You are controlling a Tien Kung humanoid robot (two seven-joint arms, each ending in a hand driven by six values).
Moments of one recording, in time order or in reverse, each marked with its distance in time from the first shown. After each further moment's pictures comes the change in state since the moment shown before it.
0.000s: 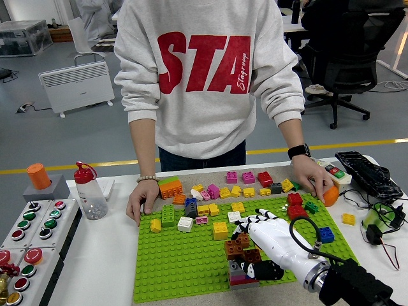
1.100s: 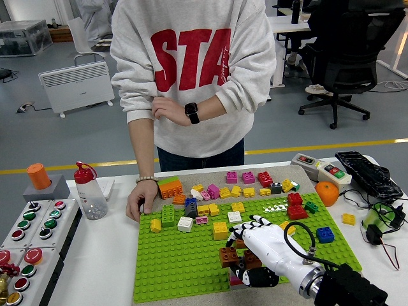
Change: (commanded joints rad) left arm 0.005 -0.001 0.003 0.000 0.002 0.000 0.000; right arm 0.000 0.017 -0.025 -0.002 0.006 0.000 0.001
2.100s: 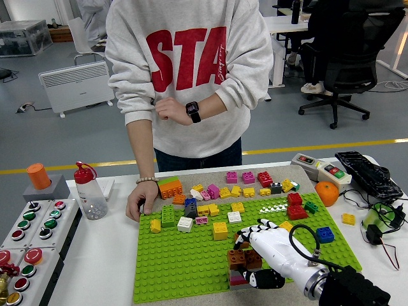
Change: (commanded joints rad) left arm 0.001 -0.001 -0.002 0.000 0.005 0.000 0.001; right arm -0.017 -0.010 0.004 -0.029 0.003 -0.001 0.002
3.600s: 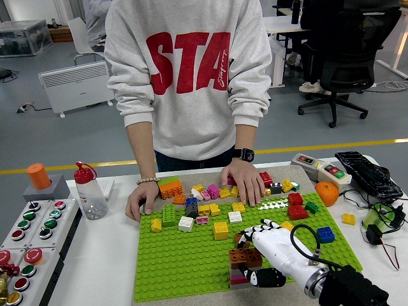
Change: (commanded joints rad) left arm -0.004 0.000 0.003 0.000 -0.003 0.000 -0.002; right arm 0.001 0.009 0.002 -0.040 0.000 -0.003 0.004
